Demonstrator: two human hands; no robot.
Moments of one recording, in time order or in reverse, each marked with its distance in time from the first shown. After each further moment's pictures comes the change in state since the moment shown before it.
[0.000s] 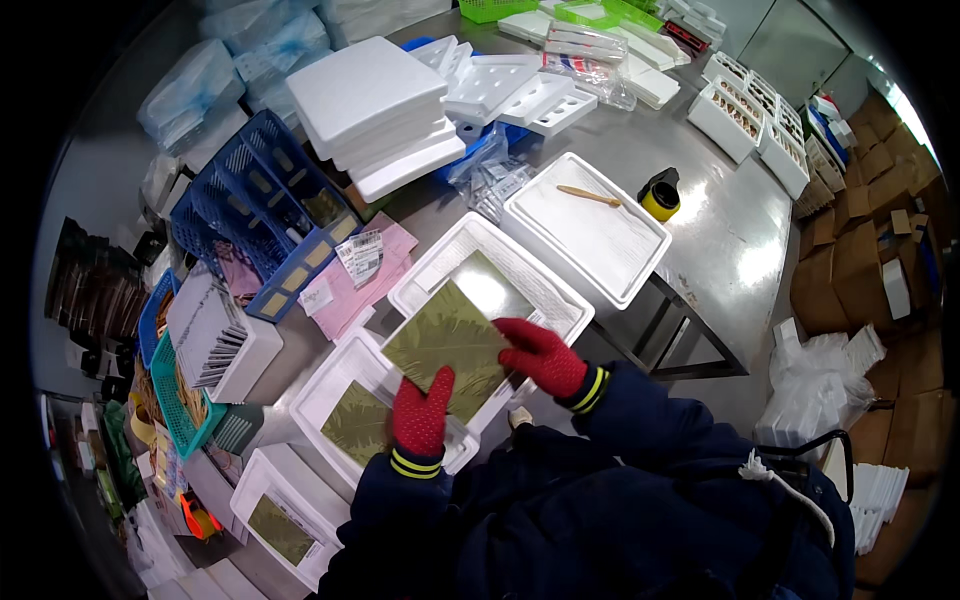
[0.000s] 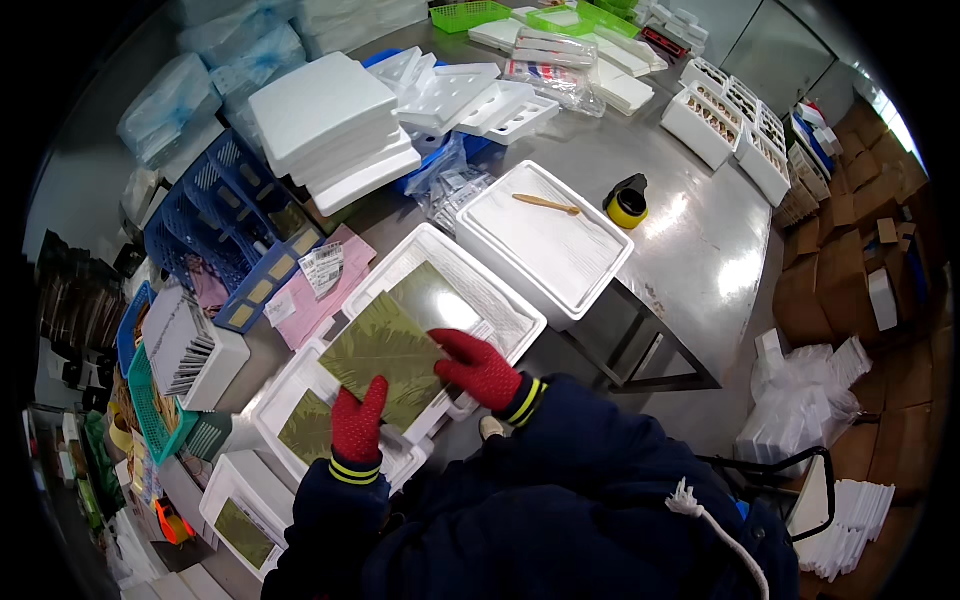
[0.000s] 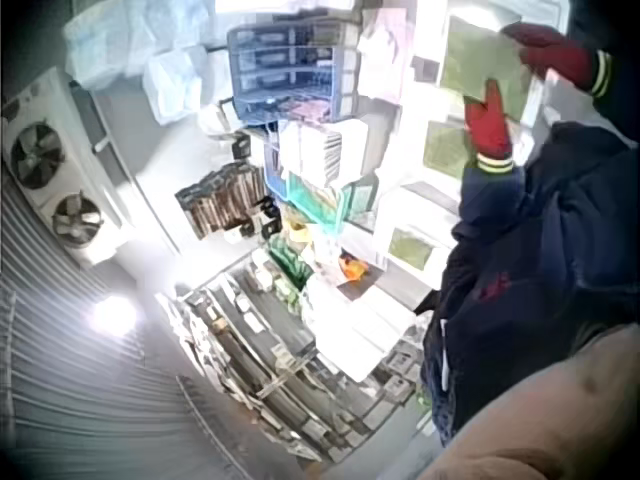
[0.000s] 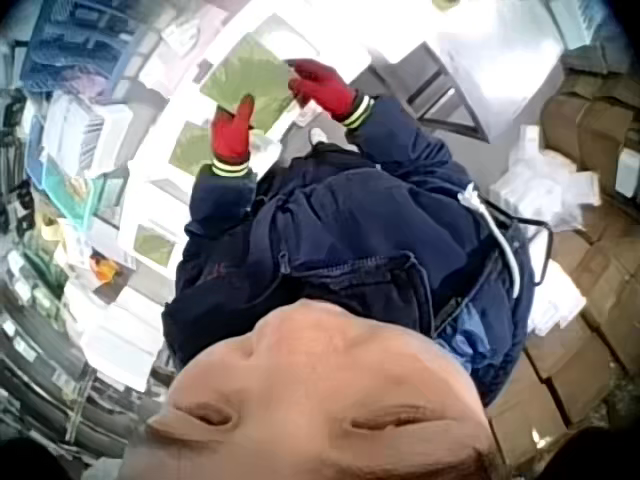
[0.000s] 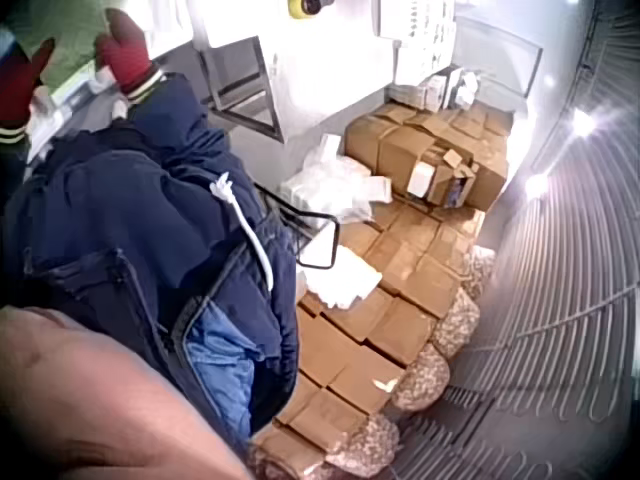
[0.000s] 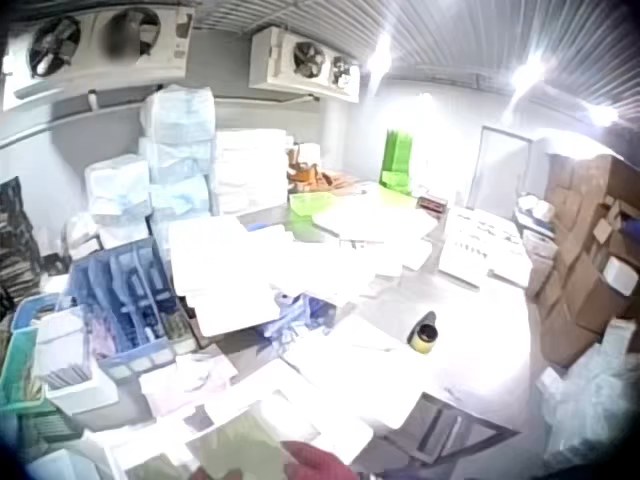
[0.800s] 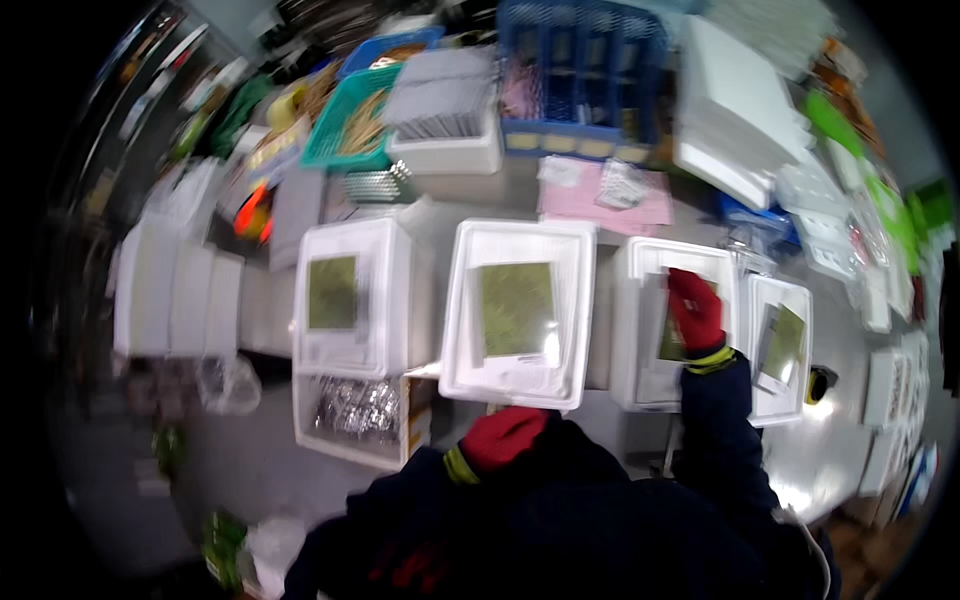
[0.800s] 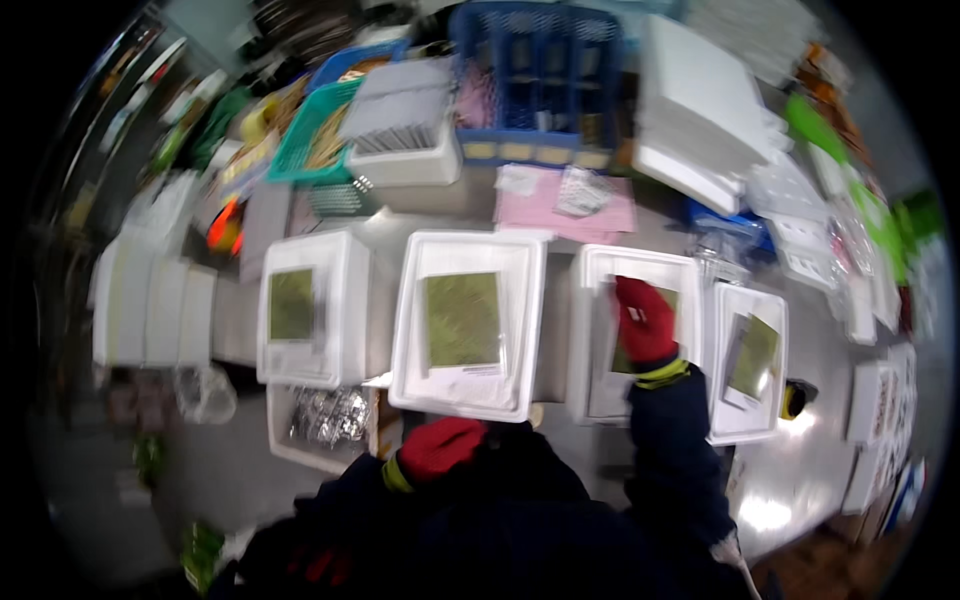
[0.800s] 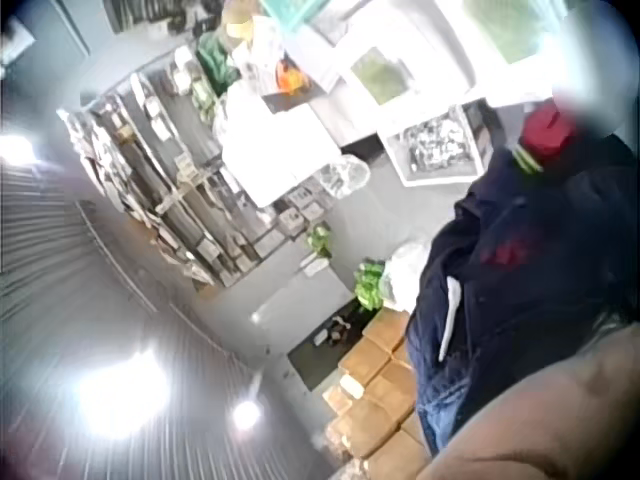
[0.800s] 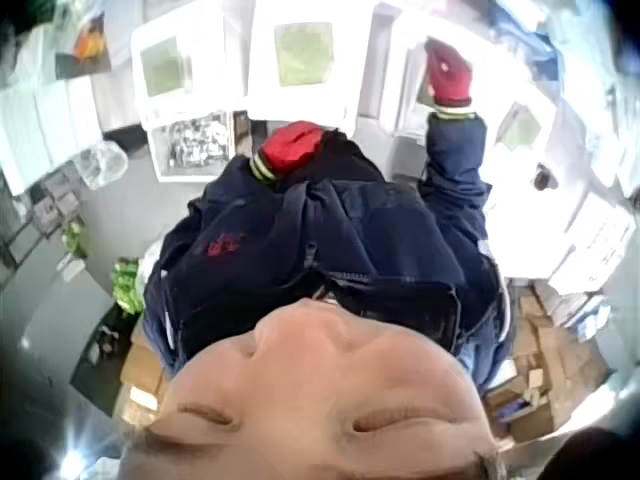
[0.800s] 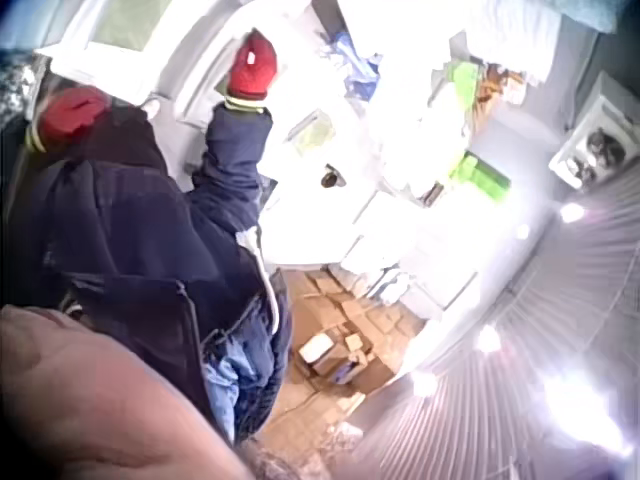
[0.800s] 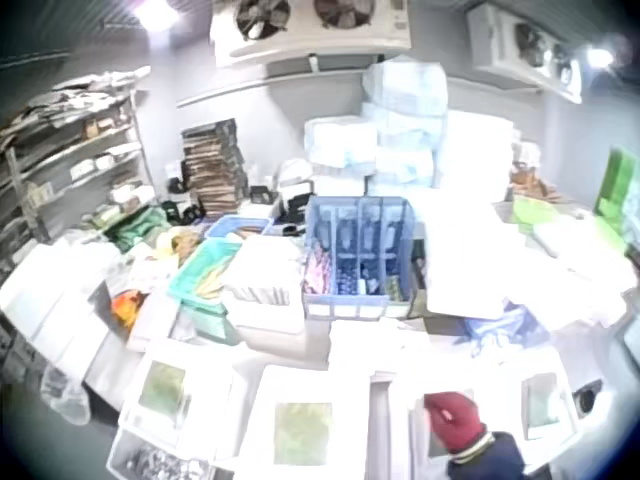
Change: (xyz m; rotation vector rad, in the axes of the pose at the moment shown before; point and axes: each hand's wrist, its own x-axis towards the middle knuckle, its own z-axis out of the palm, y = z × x) left_hand -0.149 -0.049 -0.033 0.619 0.196 0.664; right_hand 0.116 0.002 -0.003 -0.559 -0.117 -0.569
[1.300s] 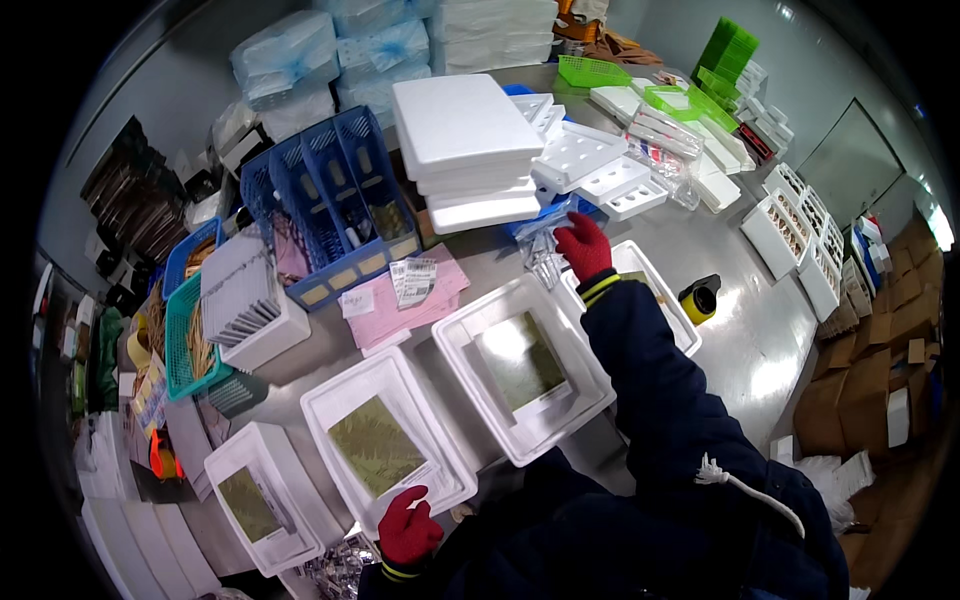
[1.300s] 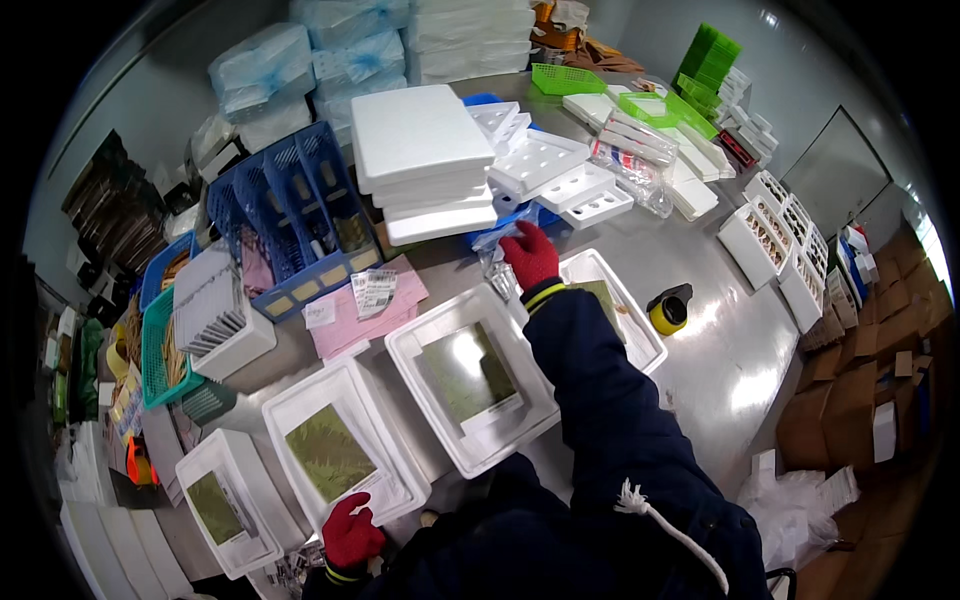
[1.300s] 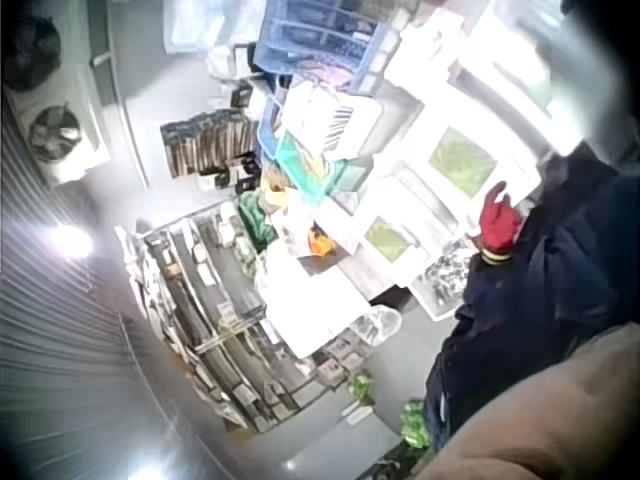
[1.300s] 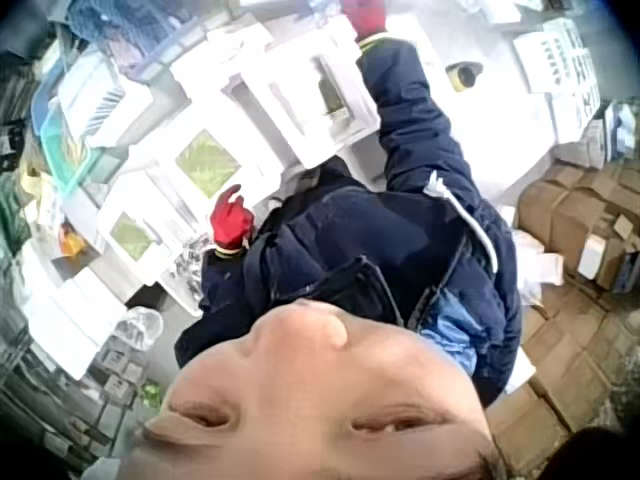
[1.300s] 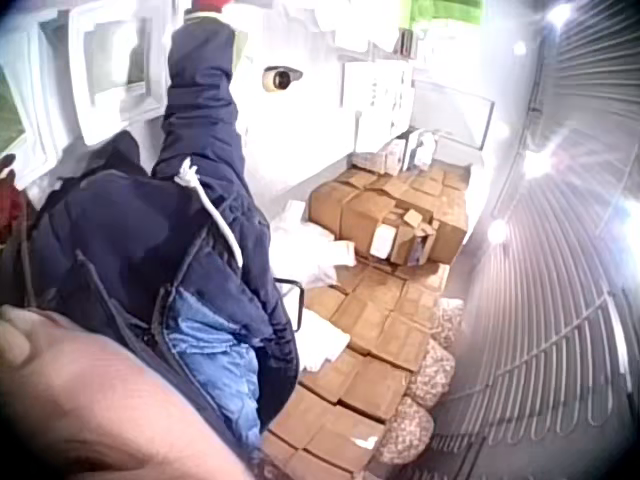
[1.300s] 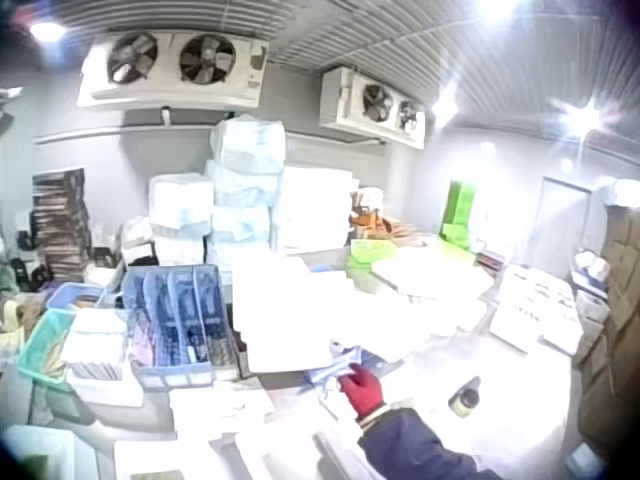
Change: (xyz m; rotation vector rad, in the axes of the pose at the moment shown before) left_hand 0.021 -0.005 0.002 -0.568 -0.038 -0.920; right_hand 0.093 0.091 -0.110 0.062 0.412 0.347
